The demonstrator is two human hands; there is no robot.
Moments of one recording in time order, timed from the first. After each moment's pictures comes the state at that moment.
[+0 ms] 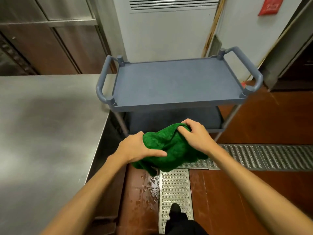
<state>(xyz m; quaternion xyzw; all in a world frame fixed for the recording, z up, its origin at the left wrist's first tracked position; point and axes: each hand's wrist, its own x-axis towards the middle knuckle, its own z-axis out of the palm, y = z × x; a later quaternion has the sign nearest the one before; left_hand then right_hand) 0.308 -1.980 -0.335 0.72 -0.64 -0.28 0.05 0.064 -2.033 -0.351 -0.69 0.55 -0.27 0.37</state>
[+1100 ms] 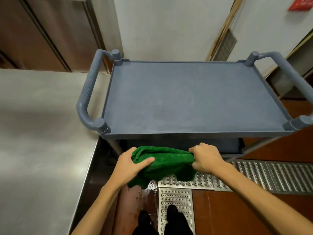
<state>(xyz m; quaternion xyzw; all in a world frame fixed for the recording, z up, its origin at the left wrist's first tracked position) 0.413 -2.182 -0.487 0.64 -0.52 -0.45 0.34 0.133 -2.257 -0.462 -0.82 0.54 0.14 0.12</state>
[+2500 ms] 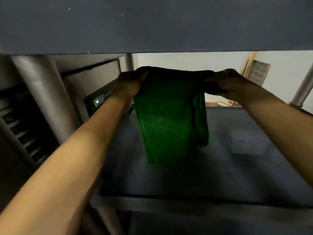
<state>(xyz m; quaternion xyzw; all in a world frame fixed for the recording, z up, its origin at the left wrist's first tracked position) 0.496 -2.481 -0.723 0.58 -0.53 -0.26 0.56 0.215 -2.542 -0.696 -0.58 0.46 -0.48 0.48</state>
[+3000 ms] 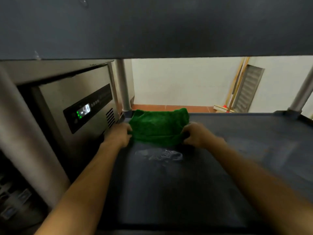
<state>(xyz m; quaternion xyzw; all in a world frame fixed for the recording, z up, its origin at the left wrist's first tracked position) 0.529 -2.536 -0.841 0.77 -0.62 -0.06 0.15 0.244 -2.603 -0.846 -0.83 0.53 -0.13 0.12</state>
